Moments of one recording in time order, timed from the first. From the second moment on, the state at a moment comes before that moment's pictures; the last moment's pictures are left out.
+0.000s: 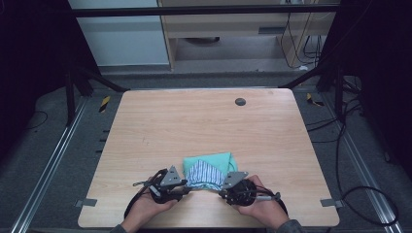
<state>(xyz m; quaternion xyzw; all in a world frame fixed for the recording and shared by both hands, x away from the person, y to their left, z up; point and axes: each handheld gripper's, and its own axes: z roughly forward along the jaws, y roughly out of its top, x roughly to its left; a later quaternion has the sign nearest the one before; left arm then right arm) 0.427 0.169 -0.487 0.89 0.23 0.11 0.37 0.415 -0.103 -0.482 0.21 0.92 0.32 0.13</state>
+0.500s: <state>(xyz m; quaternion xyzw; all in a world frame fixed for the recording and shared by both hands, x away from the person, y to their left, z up) 0.456 0.201 -0.468 0.86 0.32 0.14 0.37 0.433 -0.162 -0.476 0.35 0.85 0.34 0.19</state>
